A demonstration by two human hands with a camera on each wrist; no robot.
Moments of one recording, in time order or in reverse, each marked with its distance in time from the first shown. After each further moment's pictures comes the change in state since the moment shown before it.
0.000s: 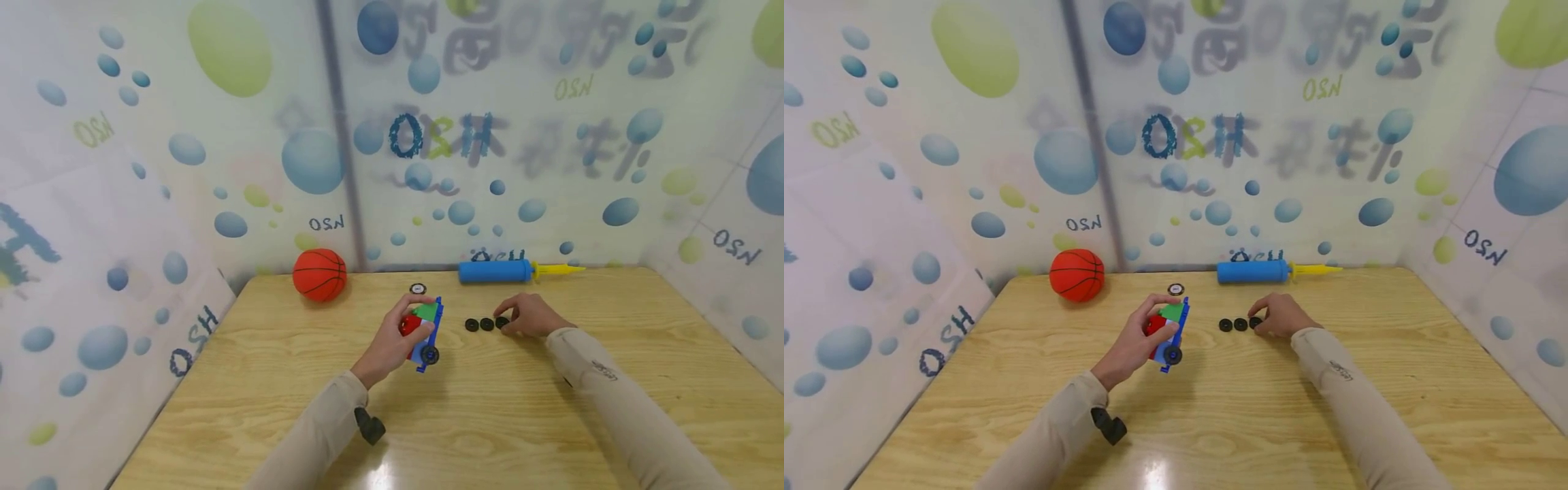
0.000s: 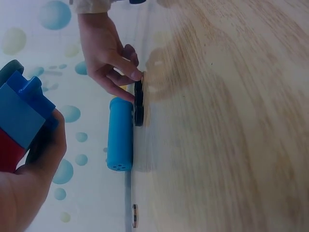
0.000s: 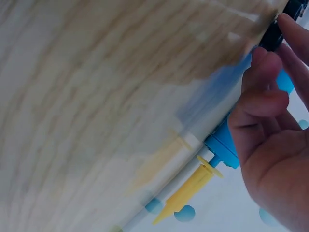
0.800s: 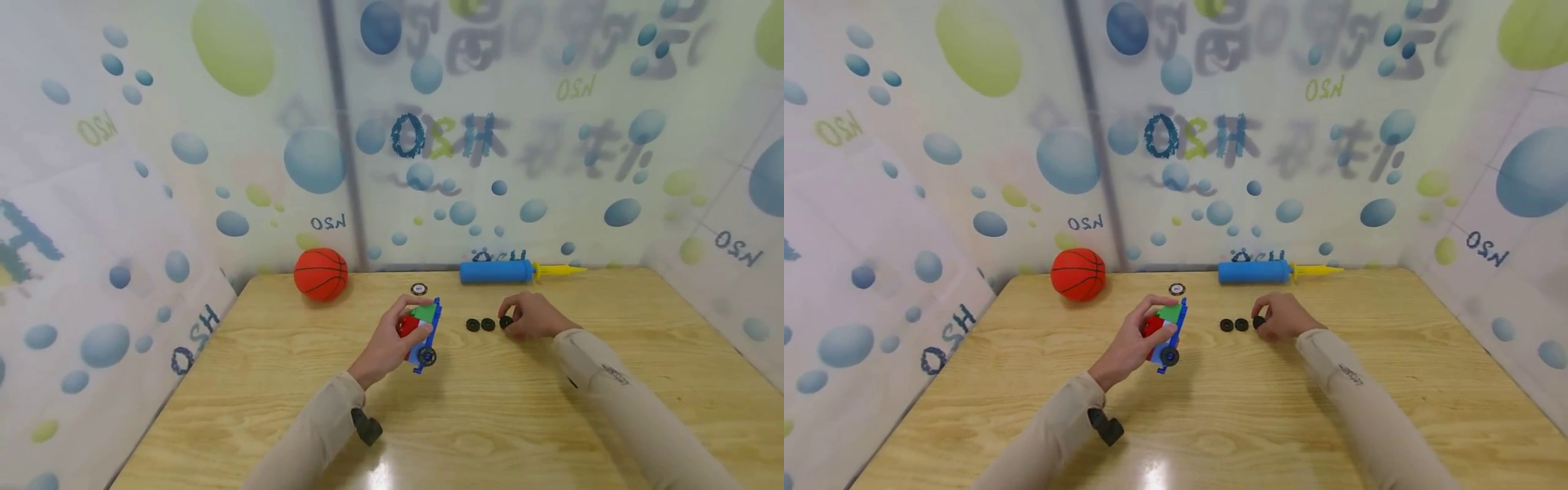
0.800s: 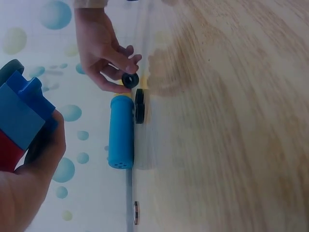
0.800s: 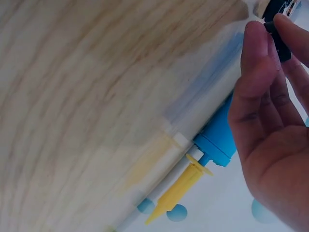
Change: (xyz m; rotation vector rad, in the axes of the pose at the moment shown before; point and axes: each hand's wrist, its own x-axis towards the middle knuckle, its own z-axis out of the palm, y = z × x) left_hand -0.004 -0.001 -0.006 0.002 -0.006 -0.001; right_hand -0.008 -0.005 -0.006 0.015 -0.010 -0.040
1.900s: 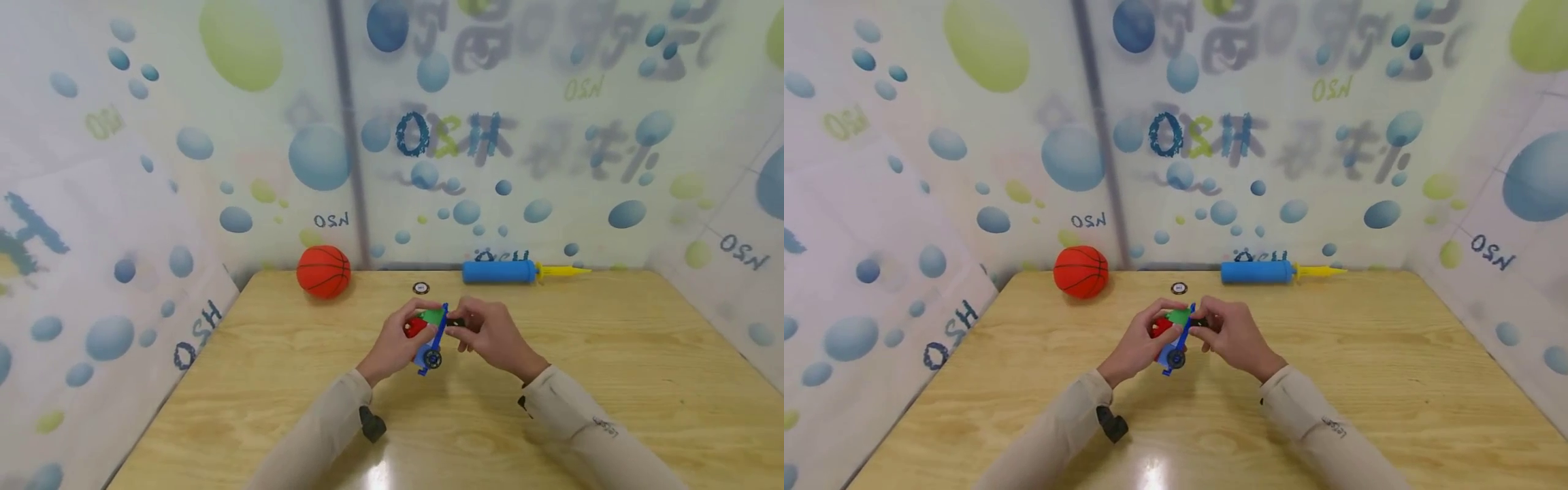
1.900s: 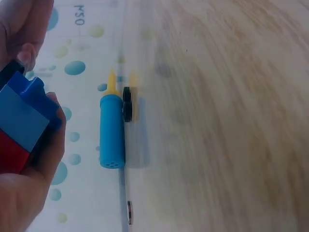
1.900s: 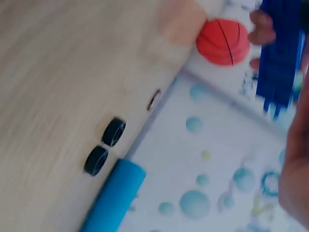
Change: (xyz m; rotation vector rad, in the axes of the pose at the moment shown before) left_hand 0.003 -0.005 0.007 0.048 0.013 0.089; right_hand -0.032 -0.112 0.048 0.391 0.344 -0.450
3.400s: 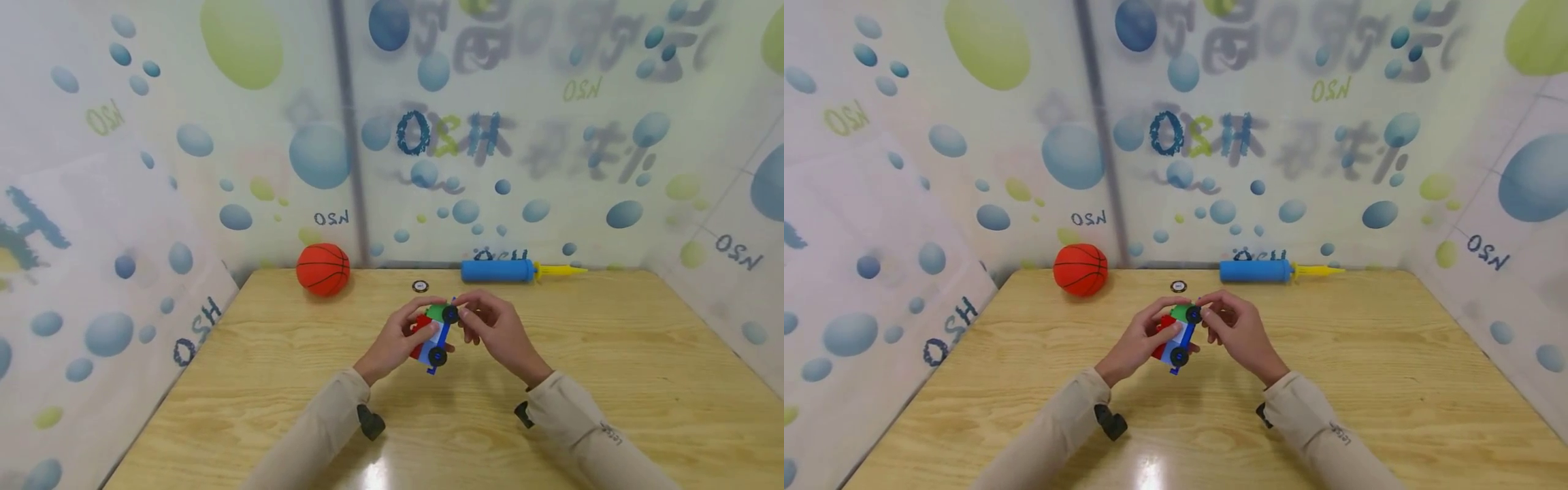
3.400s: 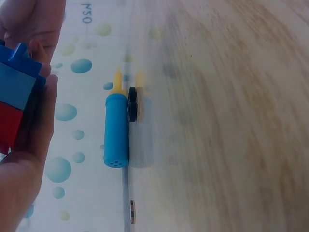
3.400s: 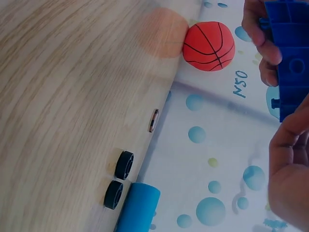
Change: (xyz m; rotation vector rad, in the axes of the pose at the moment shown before) left_hand -0.002 0.000 -0.005 -0.261 -0.220 0.023; right_hand -0.010 -0.004 -0.001 0.209 0.107 0.153
